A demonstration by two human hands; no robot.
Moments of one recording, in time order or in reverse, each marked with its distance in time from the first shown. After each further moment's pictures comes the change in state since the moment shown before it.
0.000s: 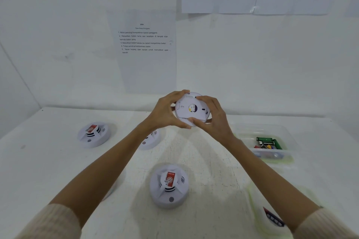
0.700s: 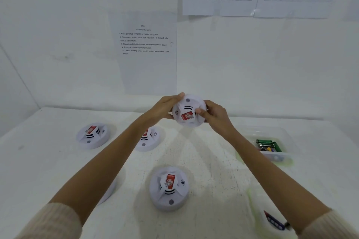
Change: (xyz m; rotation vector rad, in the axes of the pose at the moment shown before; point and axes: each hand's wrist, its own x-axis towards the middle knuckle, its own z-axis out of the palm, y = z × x) left_hand 0.016 0.007 -0.013 -0.324 -0.107 -0.480; right_hand 0.018 -0.015 -0.010 0.223 -0.168 0.416
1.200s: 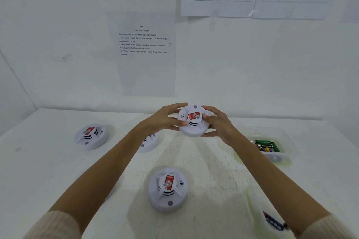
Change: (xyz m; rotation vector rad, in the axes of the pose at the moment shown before) left_hand -0.003 -0.024 0.005 -0.045 -0.139 0.003; right_hand -0.009 0.007 -0.010 0.308 -0.065 0.360
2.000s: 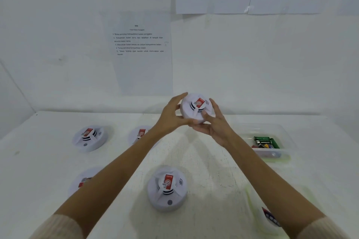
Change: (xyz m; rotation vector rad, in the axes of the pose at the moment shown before) left_hand 0.012 -0.001 0.033 0.152 0.338 0.267; right_hand -0.002 0.010 0.007 0.405 -0.025 -0.013
